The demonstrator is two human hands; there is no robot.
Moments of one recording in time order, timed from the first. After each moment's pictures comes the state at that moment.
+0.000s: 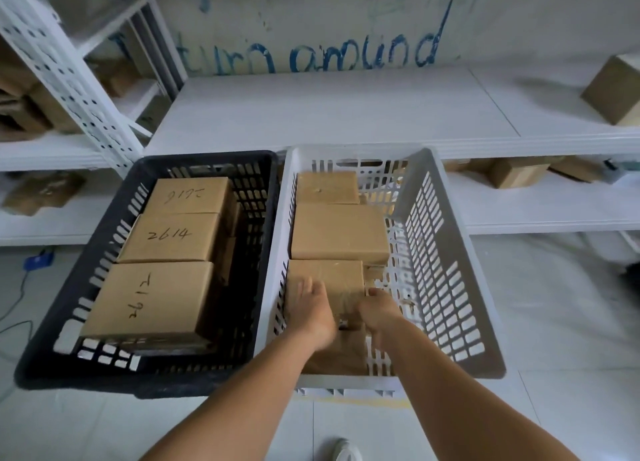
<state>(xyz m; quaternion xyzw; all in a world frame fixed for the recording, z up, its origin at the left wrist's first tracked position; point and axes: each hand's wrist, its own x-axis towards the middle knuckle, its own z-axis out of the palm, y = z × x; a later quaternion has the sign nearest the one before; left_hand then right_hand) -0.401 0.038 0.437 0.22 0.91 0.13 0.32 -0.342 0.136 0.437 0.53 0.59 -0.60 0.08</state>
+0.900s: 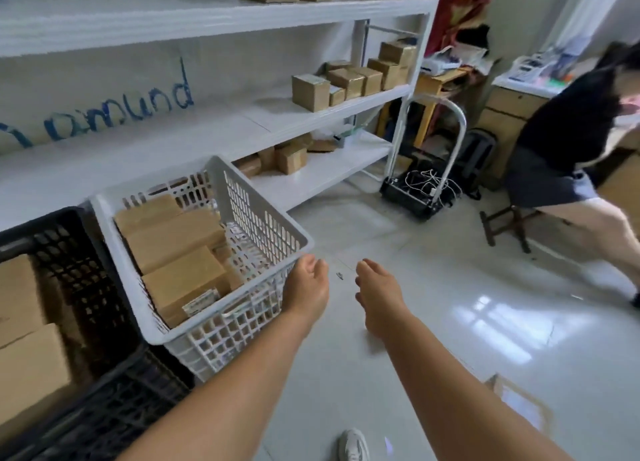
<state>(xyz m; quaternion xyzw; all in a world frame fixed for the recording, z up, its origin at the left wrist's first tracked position) -0.178 0.002 0.517 0.39 0.73 0.42 0.38 -0.076 0.025 0.517 0.63 0.33 -0.60 -0.37</state>
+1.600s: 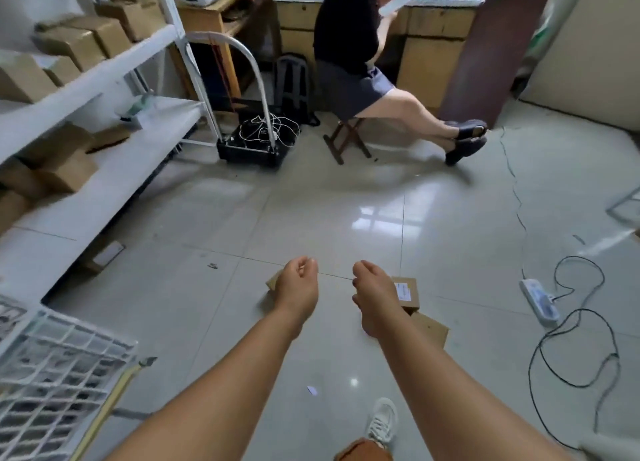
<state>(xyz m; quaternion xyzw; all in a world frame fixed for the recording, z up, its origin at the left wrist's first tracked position) 0.142 0.037 0.449 0.51 0.64 0.24 0.53 0.252 0.000 0.437 0.71 0.08 -0.52 -0.47</state>
